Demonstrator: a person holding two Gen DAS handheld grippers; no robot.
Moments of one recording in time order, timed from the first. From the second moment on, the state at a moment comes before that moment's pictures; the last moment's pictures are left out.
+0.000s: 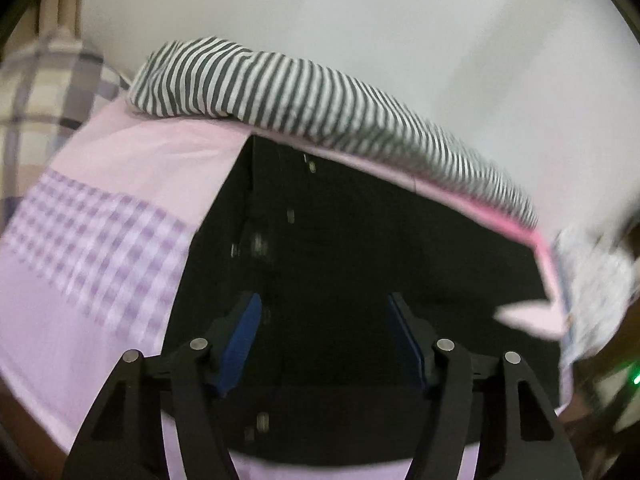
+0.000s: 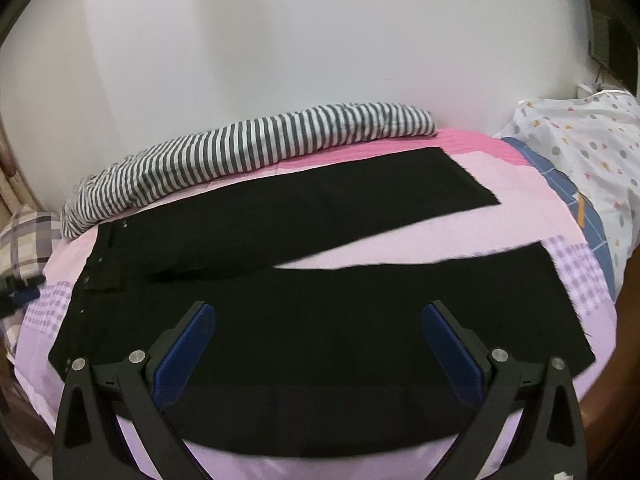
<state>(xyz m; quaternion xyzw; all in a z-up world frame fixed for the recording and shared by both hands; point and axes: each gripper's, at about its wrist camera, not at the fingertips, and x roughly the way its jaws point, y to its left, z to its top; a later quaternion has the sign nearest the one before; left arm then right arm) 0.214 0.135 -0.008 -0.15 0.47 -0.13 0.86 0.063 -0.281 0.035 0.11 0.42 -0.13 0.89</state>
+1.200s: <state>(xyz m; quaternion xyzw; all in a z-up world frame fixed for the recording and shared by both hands) 0.464 0.187 -0.118 -0.35 0.53 -0.20 0.74 0.261 -0.241 -0.043 0.03 0.50 -0.03 0.87</state>
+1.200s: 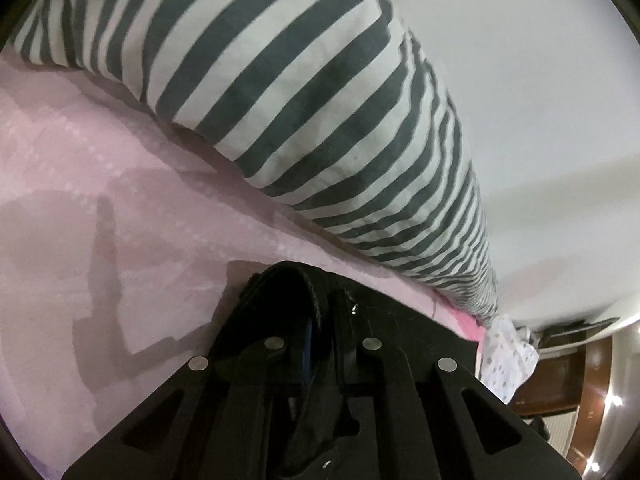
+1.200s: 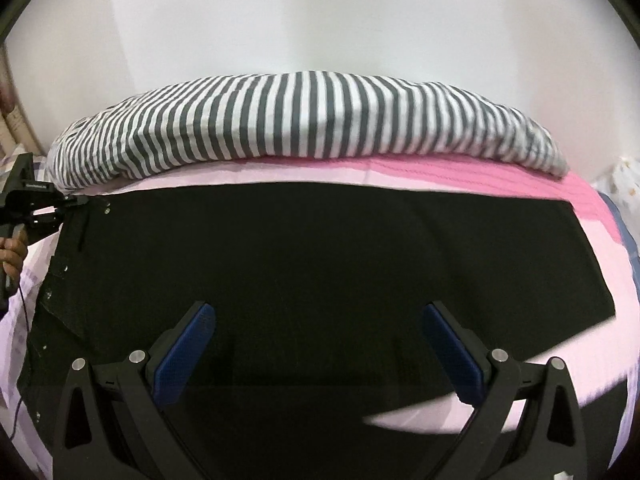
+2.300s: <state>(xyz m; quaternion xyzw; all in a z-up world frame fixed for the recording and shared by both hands) 0.369 0.148 -0.006 -0.26 0.39 -0.23 0.85 0.450 -0.170 -0.087 -0.16 0.64 0.45 0.60</state>
